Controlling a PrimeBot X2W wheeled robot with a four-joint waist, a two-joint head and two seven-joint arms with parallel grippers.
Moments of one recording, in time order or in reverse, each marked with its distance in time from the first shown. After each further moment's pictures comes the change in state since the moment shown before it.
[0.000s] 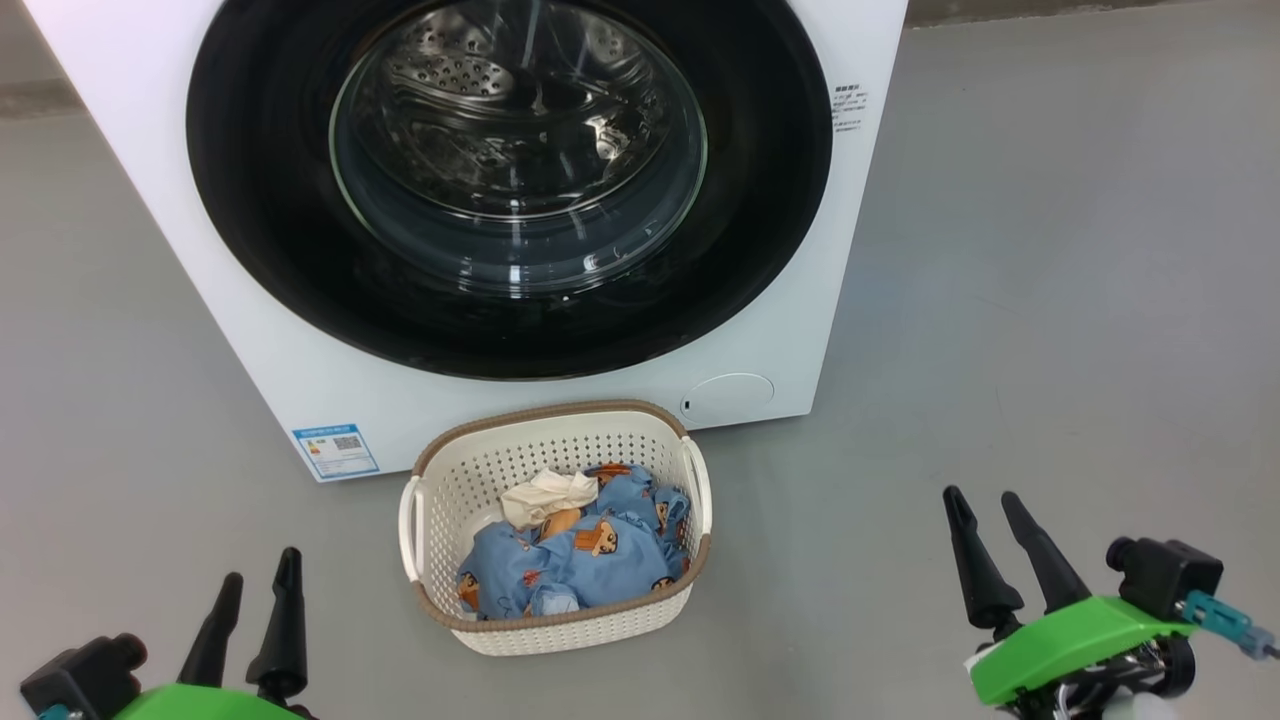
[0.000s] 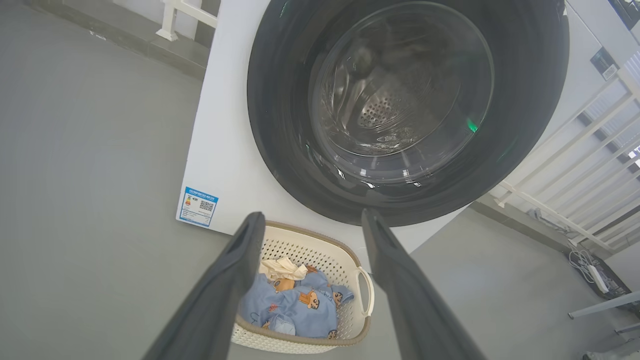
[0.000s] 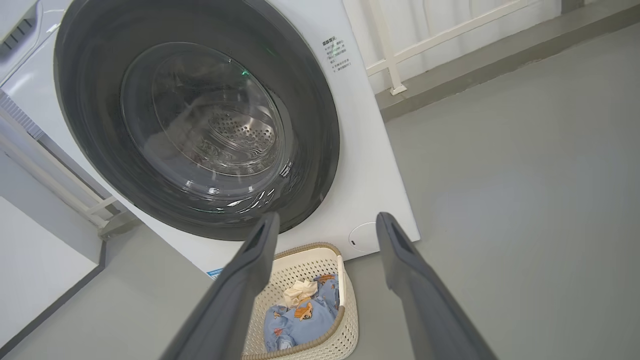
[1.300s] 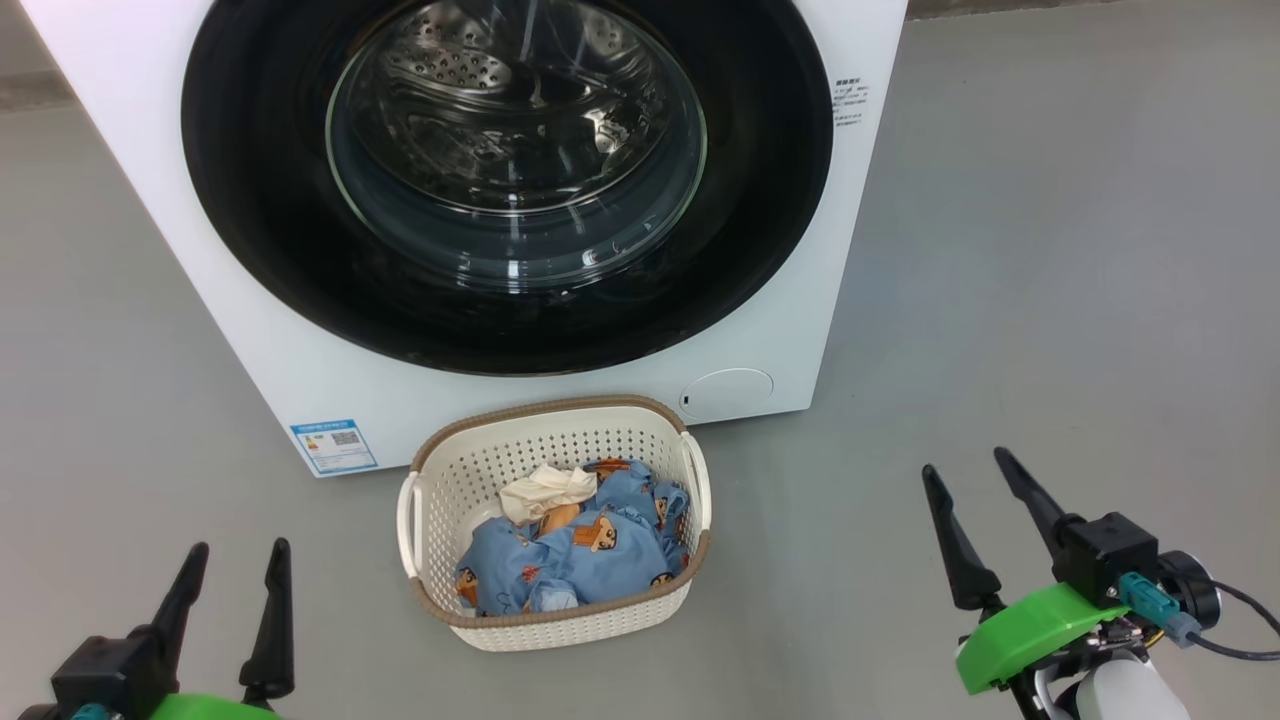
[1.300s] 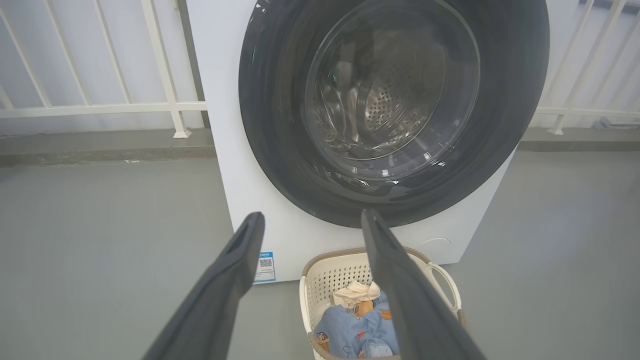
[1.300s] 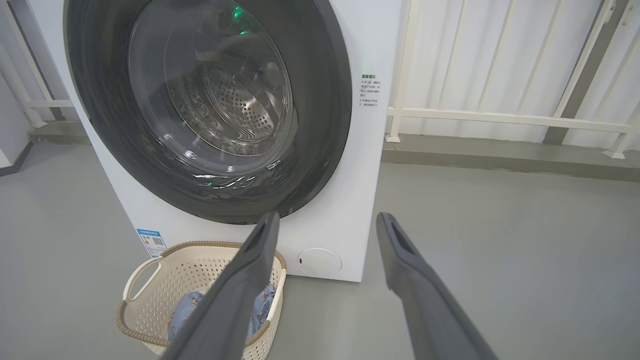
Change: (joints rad) left arm 0.000 0.034 0.022 -0.007 0.445 -0.002 -0.114; right arm -0.063 0.009 -0.026 0.022 -0.496 0.000 -0.119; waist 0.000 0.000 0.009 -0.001
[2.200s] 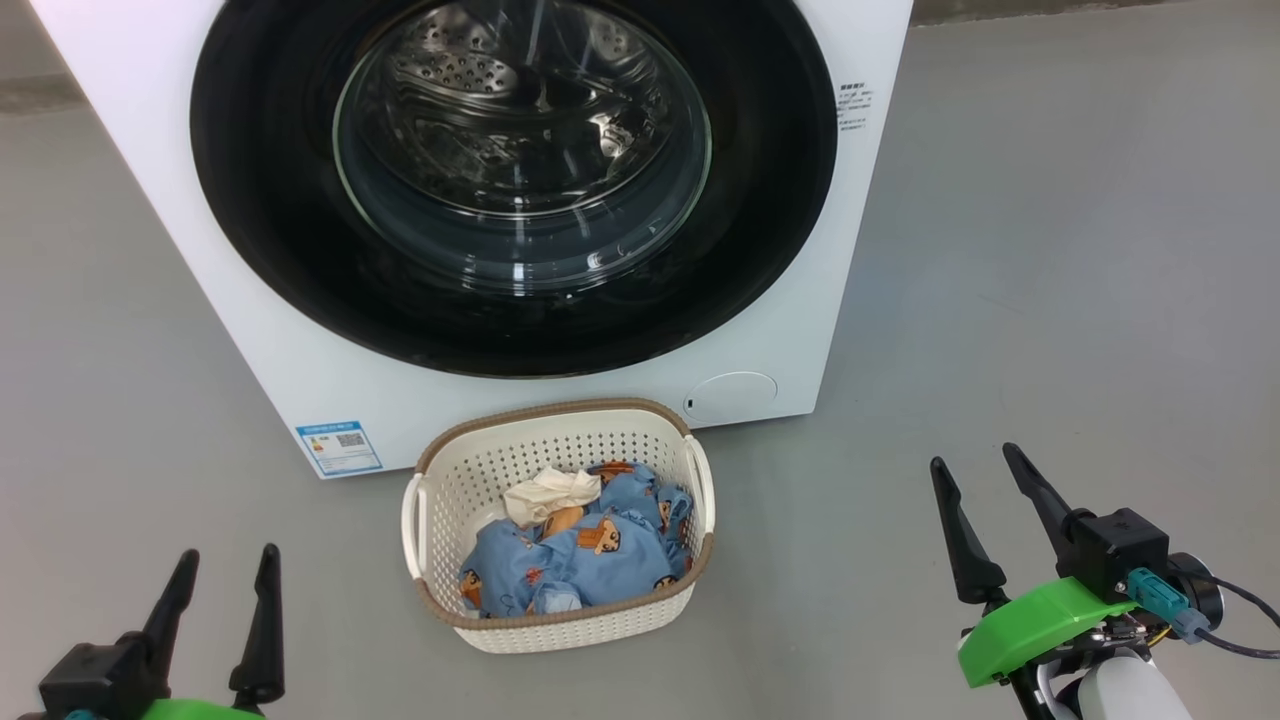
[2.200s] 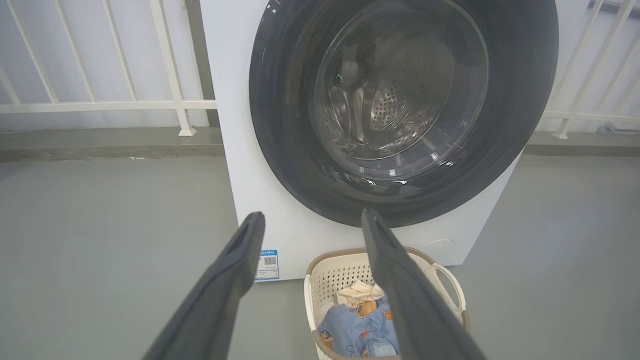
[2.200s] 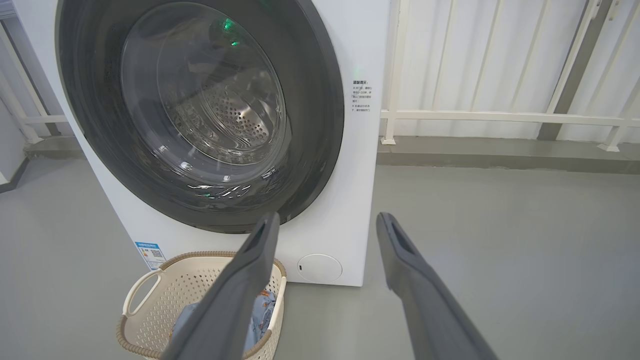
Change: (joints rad) left arm -0.007 -0.042 0.072 0.040 0.040 0.000 -0.008; right arm -0.010 0.021 -0.035 0.009 0.007 0.000 -0.002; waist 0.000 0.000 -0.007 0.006
